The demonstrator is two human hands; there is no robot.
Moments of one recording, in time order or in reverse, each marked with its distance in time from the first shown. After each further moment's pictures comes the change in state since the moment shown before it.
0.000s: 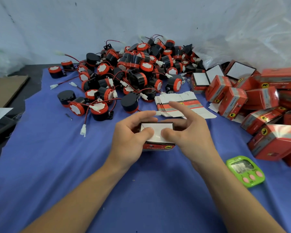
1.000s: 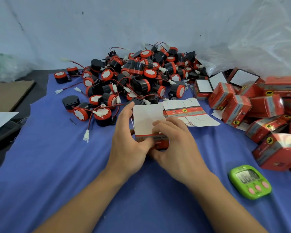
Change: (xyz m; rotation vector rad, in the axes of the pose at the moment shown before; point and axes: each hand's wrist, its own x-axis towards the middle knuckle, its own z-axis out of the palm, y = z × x) left_hand -0.001 -0.006 -0.009 0.309 0.114 0.142; right_hand 0.000 0.016 0.026 -0.680 0.021 -0.543
